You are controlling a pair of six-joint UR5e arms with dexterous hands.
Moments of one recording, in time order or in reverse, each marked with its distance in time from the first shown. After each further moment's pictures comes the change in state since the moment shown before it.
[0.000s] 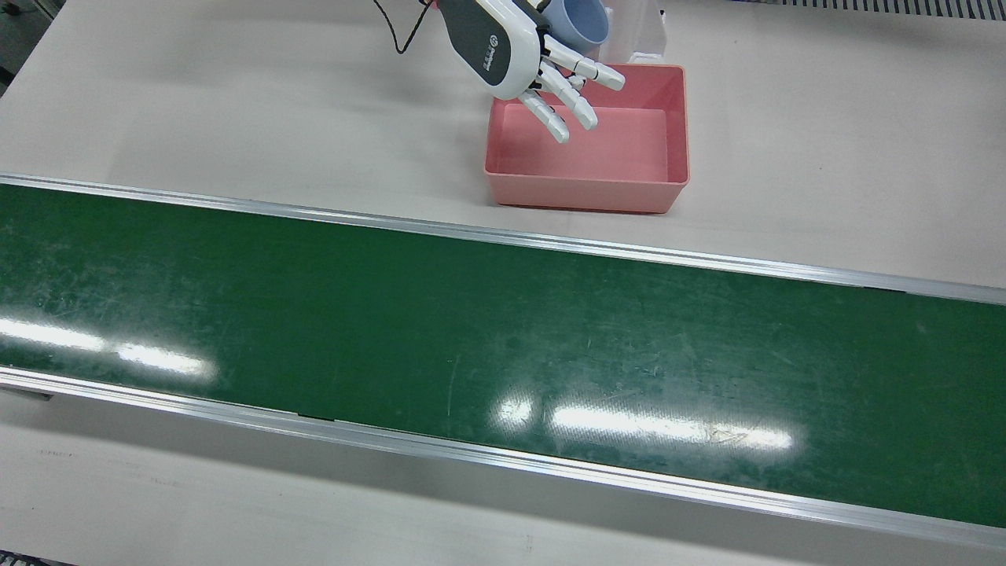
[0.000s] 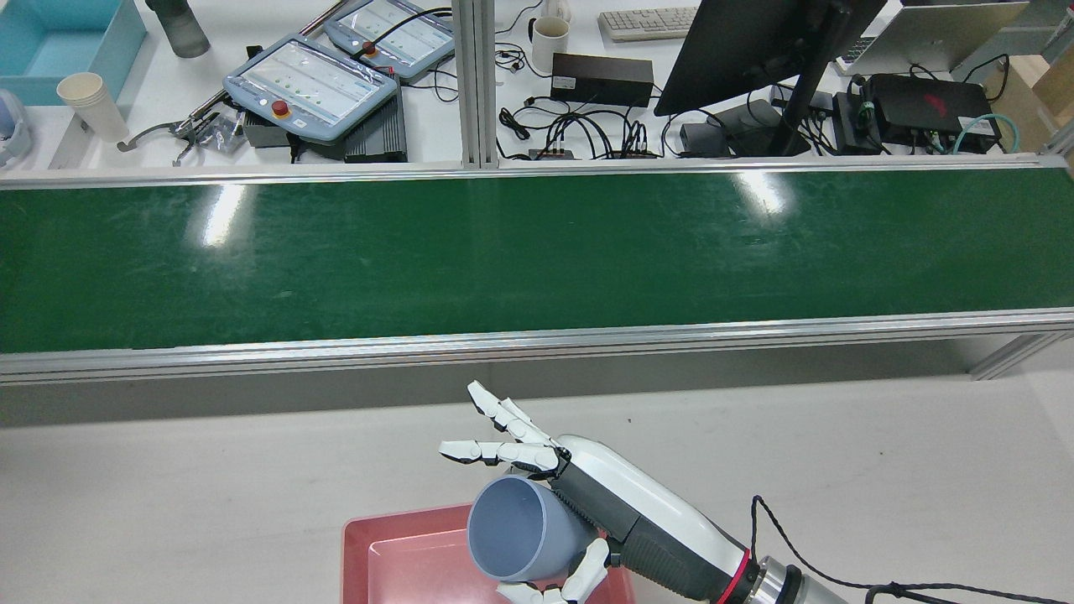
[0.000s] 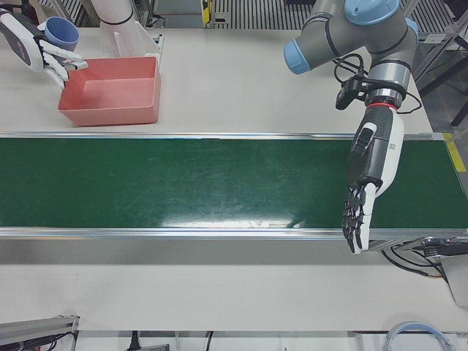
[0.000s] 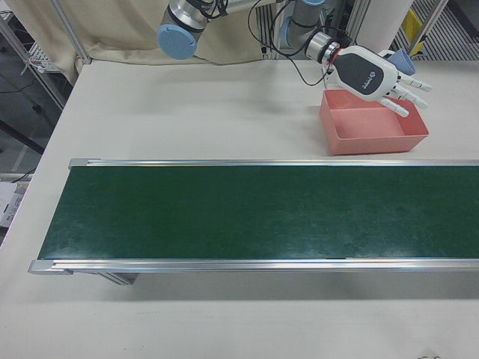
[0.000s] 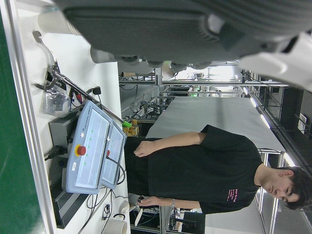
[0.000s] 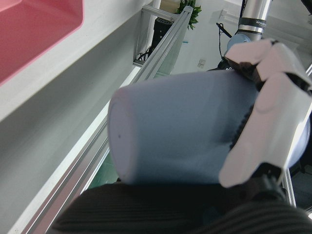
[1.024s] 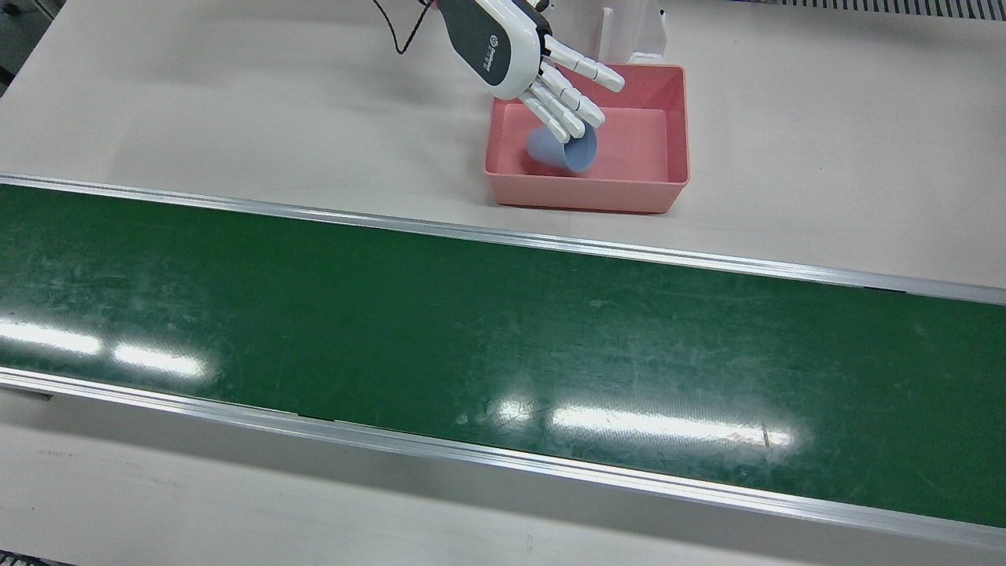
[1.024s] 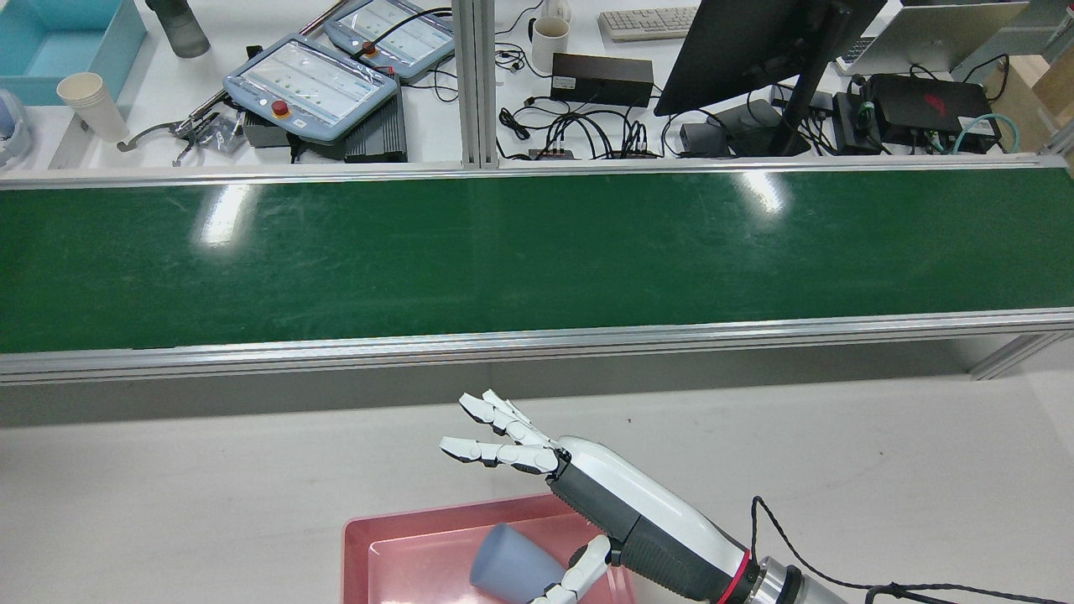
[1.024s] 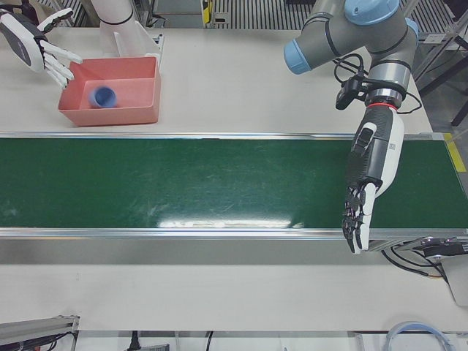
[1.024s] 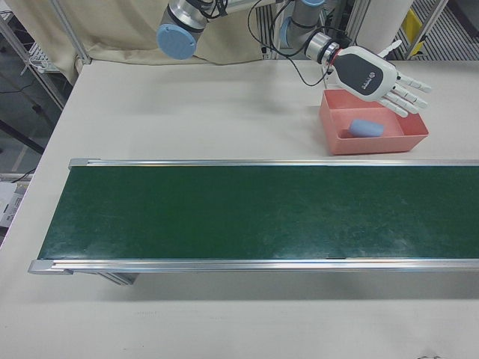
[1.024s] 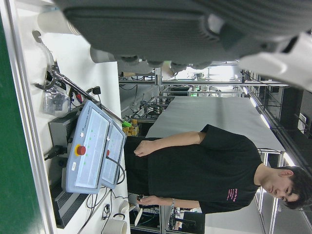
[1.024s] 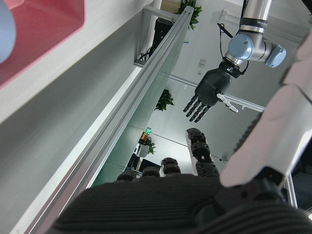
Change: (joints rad) left arm 0.000 0.000 -0.001 0.000 0.000 0.000; right arm 0.000 -0.003 -0.004 0.003 0.000 0.004
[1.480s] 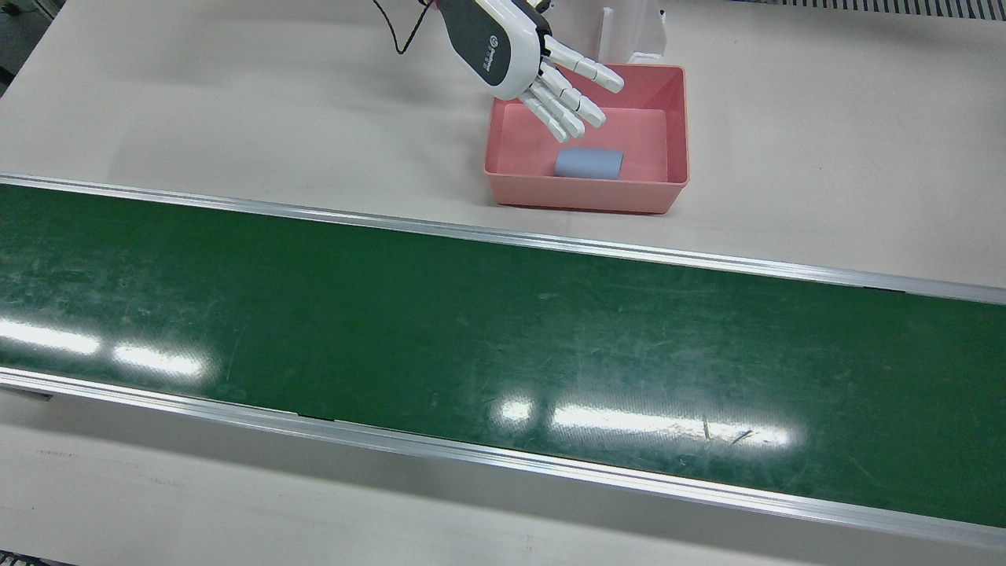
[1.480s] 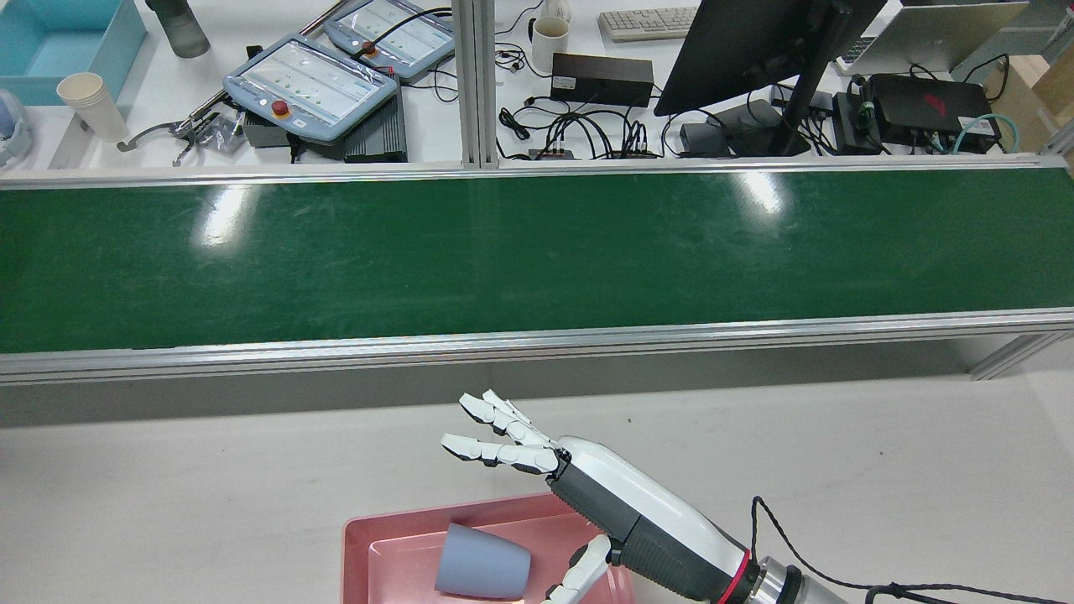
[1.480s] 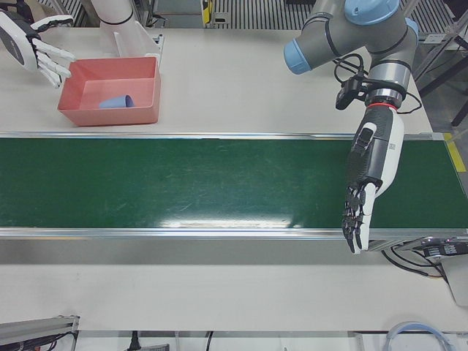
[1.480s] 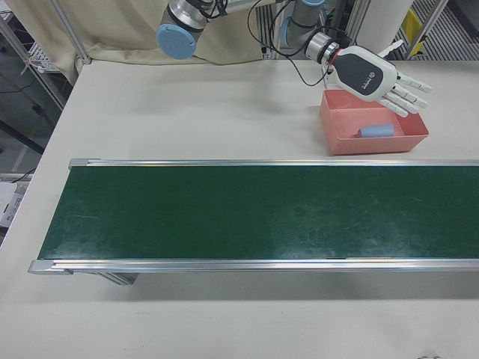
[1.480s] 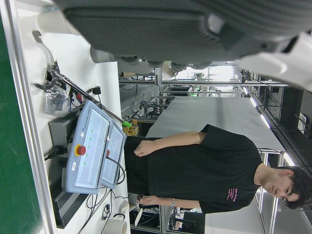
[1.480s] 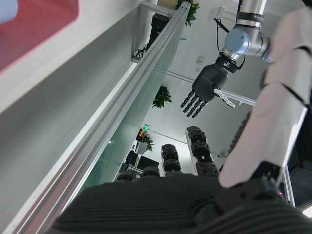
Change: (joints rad) left arm 0.000 0.000 0.000 0.000 0.000 0.000; right arm 0.025 -0.004 0.019 -0.003 -0.001 0.016
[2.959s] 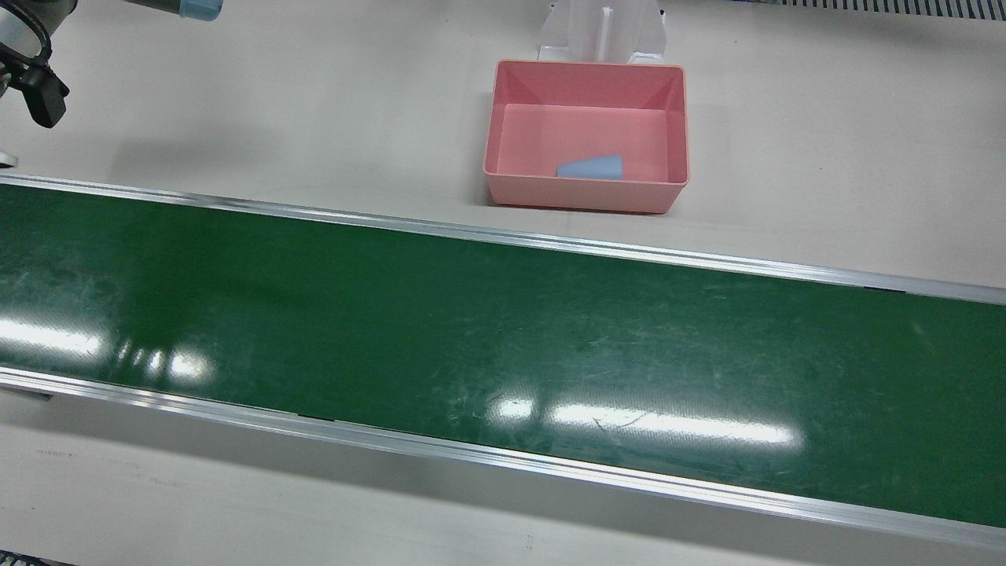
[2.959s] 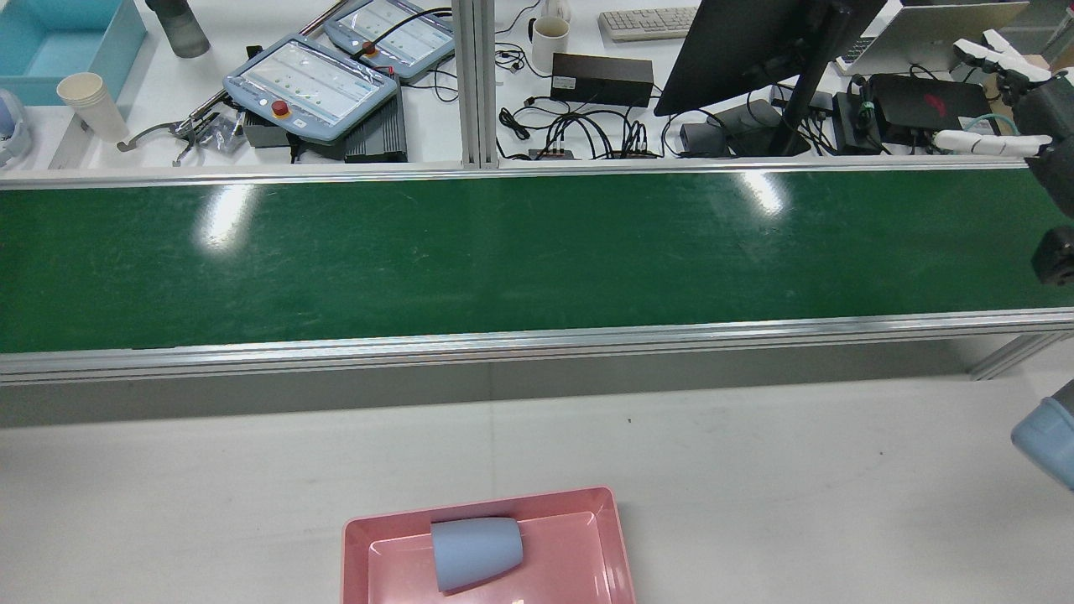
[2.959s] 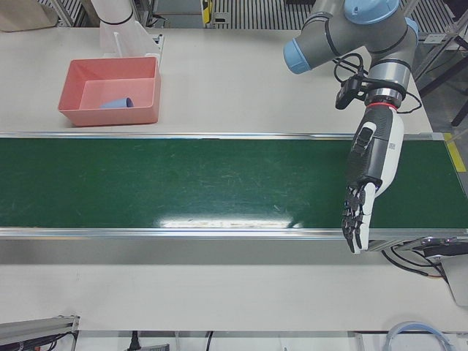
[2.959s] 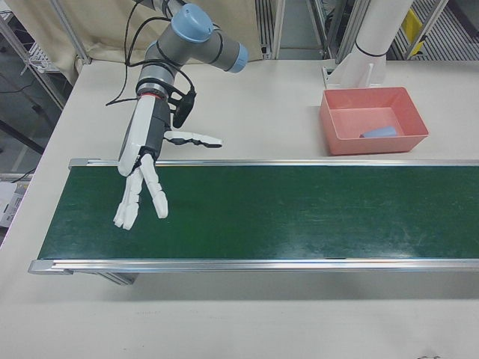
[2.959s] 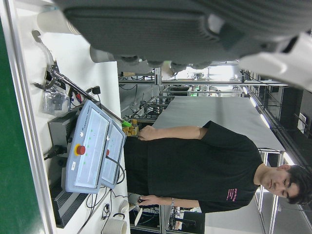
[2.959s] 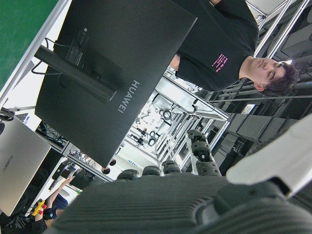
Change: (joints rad) left arm 0.000 0.000 -0.003 0.001 0.000 0.000; right arm 1.081 -0.217 -0.453 0.000 -0.223 0.463
